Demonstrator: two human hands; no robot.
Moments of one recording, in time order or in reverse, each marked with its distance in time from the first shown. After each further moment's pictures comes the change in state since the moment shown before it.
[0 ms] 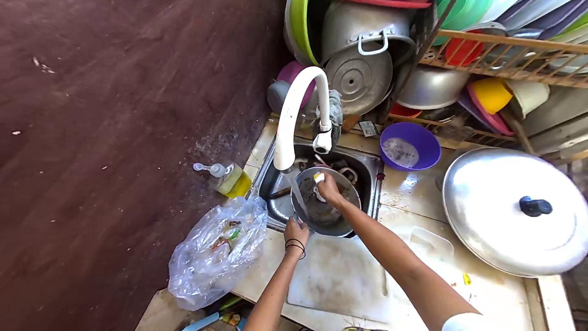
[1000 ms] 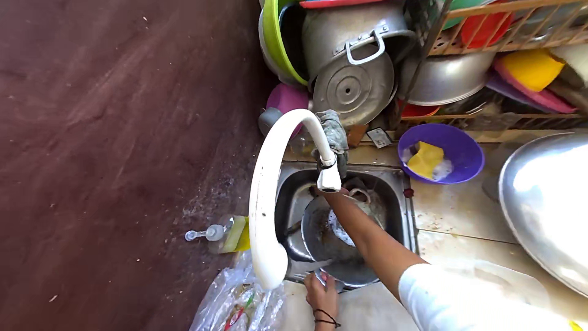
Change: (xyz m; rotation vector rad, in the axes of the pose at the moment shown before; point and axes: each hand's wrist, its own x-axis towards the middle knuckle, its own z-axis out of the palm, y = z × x) left_hand -0.017 -0.004 0.005 -0.192 0.121 0.026; right_hand 0.163 0.005 0.033 -0.494 -0.186 0.256
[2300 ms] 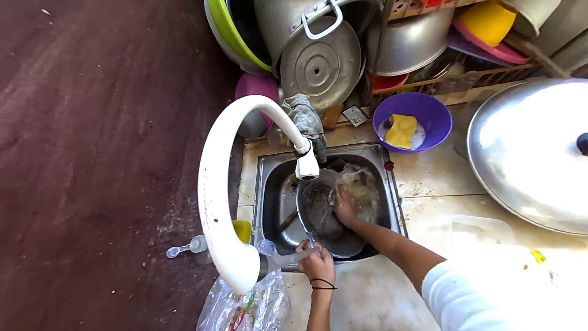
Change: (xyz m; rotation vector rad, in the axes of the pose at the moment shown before) left_hand 0.014 0.028 -0.002 0.214 0.094 0.319; right_hand -0.052 0.138 0.114 0.166 0.387 -0.026
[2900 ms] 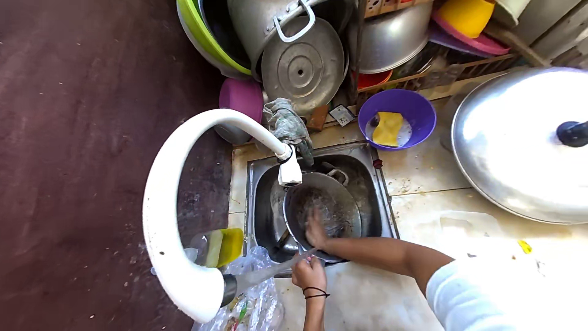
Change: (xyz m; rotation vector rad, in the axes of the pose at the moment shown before) left_hand -0.007 0.000 -0.002 0.026 -0.073 -0.230; right_hand -0.066 -0.073 0.020 0.349 -0.208 -0.032
